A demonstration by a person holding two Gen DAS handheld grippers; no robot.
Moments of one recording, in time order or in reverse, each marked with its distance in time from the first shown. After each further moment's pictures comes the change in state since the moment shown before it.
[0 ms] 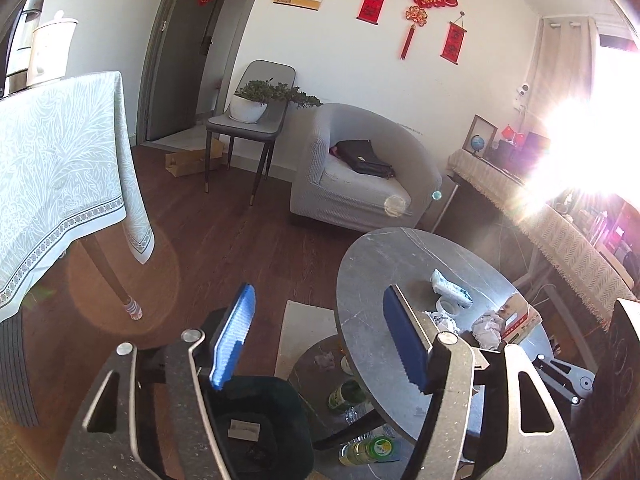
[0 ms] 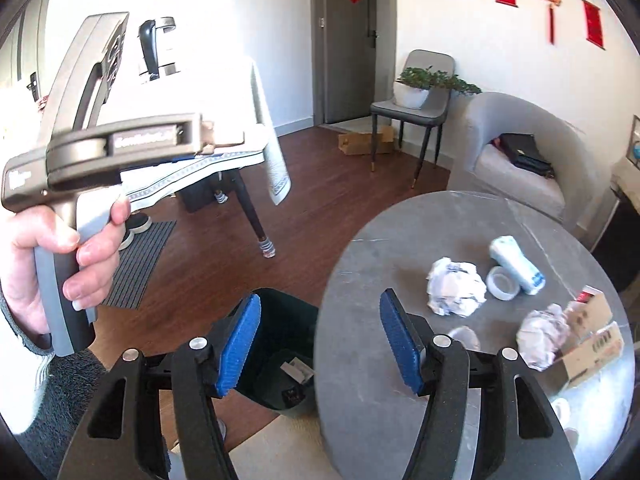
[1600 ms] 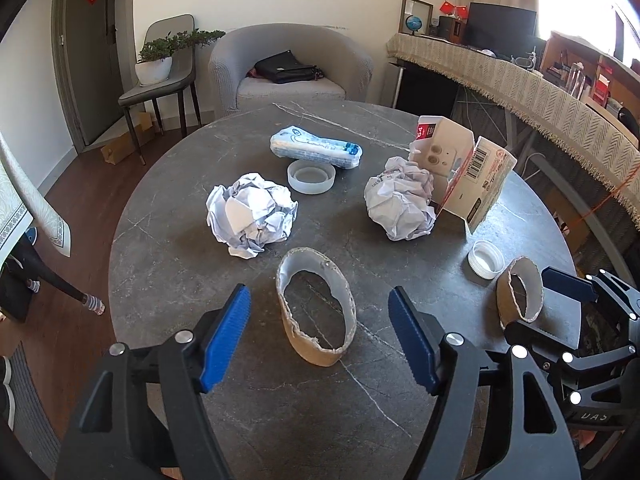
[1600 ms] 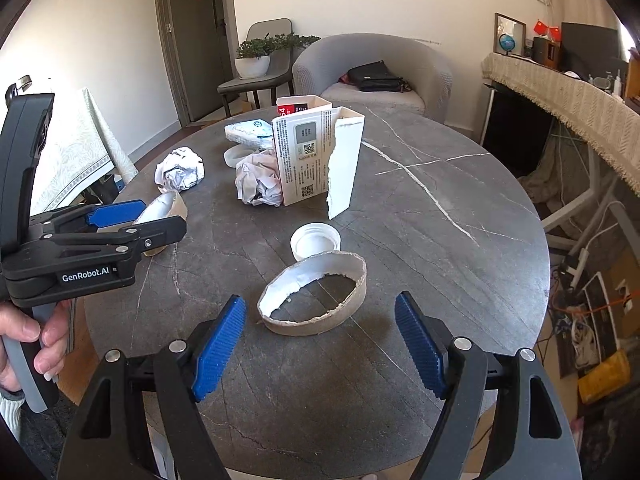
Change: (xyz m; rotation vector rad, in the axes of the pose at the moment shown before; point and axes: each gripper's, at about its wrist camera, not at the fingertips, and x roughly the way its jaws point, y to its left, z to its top) left arm 0.112 -0.176 -0.103 0.305 0.272 -0.036; right arm -0.056 -0.149 -0.128 0.345 0.064 -0.320
